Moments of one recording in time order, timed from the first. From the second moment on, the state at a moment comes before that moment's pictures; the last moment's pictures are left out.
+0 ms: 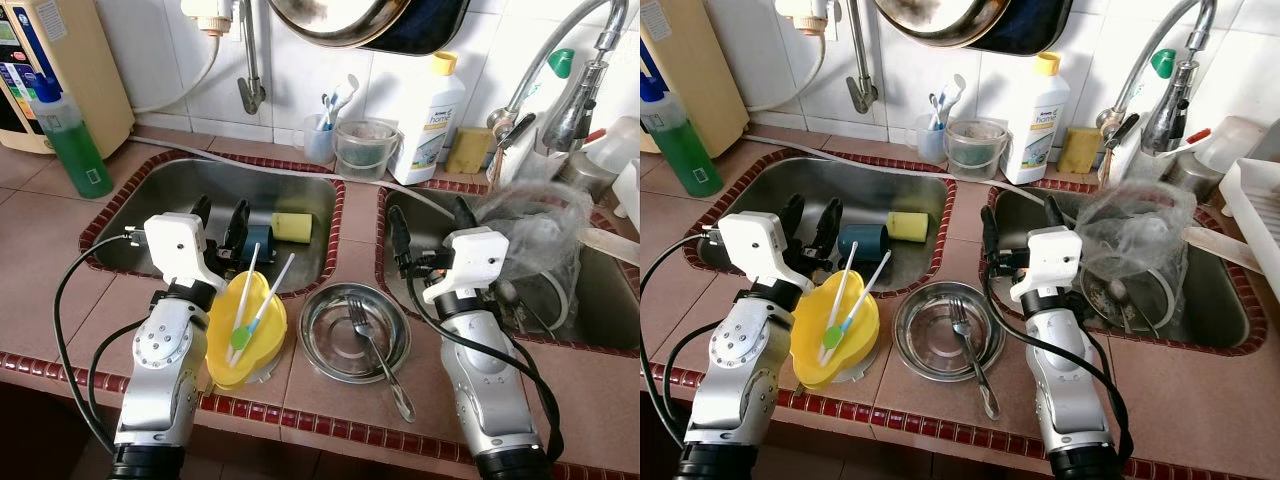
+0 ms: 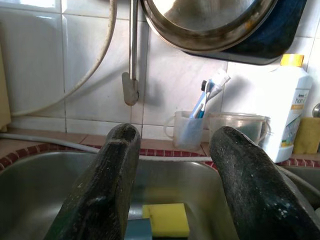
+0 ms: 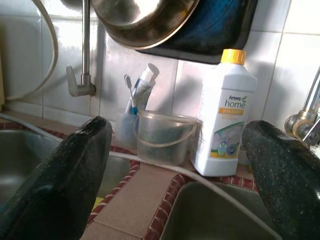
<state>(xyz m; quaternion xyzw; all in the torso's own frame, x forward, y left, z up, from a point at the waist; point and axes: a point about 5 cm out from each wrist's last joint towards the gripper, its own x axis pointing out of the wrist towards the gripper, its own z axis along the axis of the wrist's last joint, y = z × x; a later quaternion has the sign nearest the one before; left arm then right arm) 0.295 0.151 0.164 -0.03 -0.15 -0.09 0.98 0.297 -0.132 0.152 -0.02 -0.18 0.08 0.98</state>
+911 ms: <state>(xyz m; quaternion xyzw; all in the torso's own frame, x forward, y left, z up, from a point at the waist) 0.298 0.153 0.162 -0.01 -0.15 -0.09 0.98 0.302 -0.131 0.151 -0.02 -0.18 0.08 0.98</state>
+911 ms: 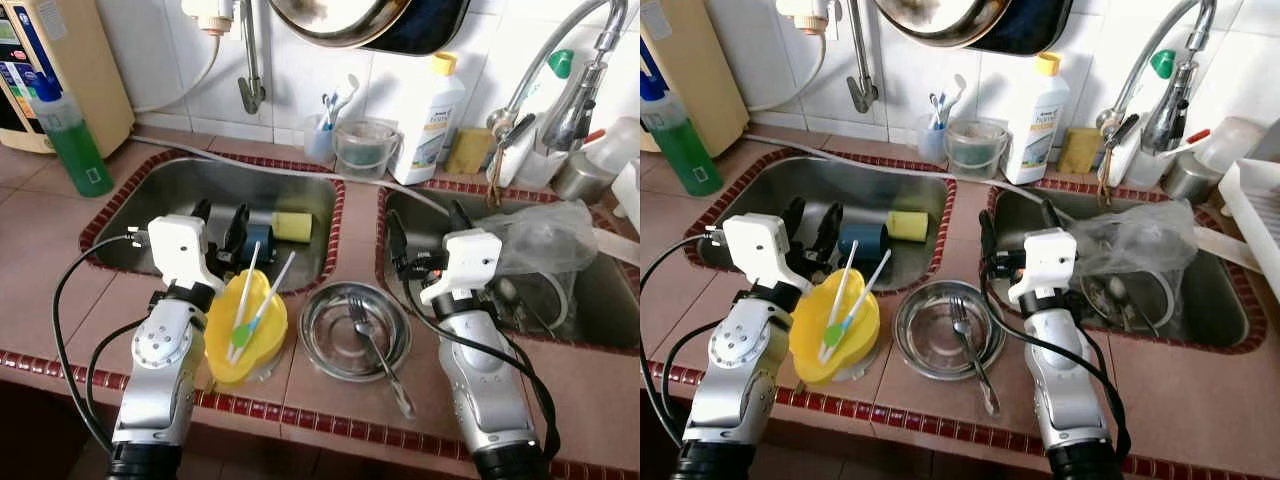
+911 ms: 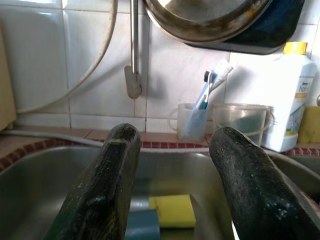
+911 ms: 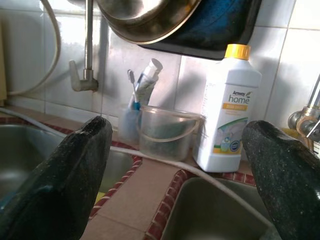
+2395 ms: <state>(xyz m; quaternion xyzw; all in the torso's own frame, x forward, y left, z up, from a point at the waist) 0.279 0.101 0.150 0.05 -0.09 -0.22 0.97 0.279 -0.142 0.122 -0.02 -0.13 0.06 0.99</state>
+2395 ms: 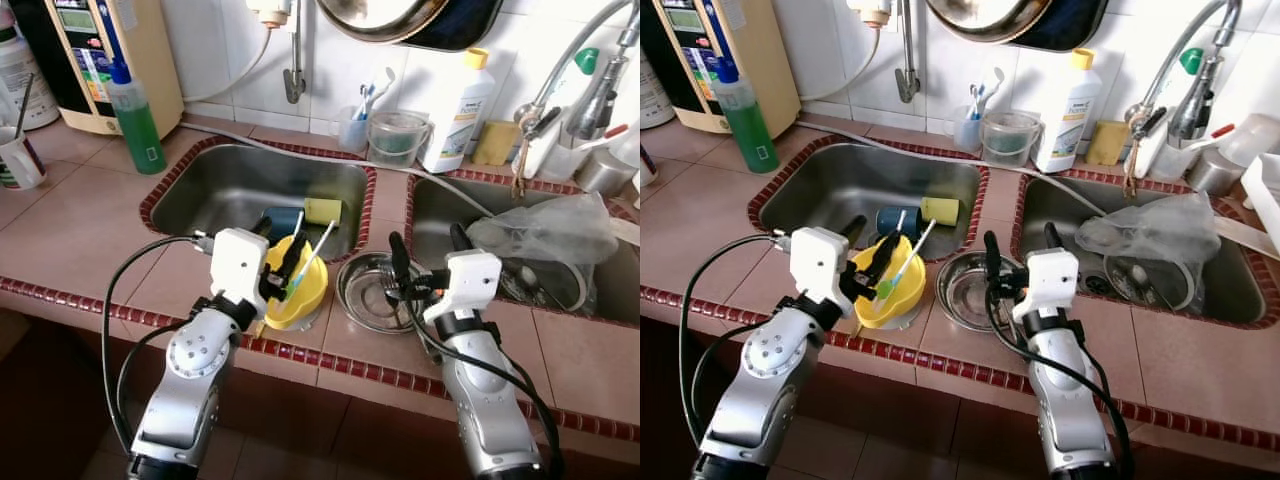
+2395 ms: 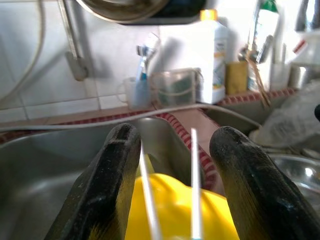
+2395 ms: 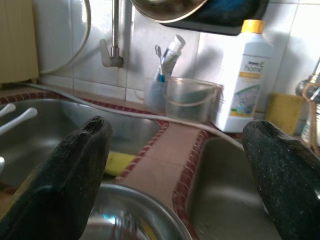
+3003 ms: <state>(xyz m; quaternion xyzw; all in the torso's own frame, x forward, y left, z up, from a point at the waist) 0.285 0.092 0.145 0.09 0.00 -0.25 0.96 0.266 -0.134 0.127 -0.02 -0.13 0.09 0.99</state>
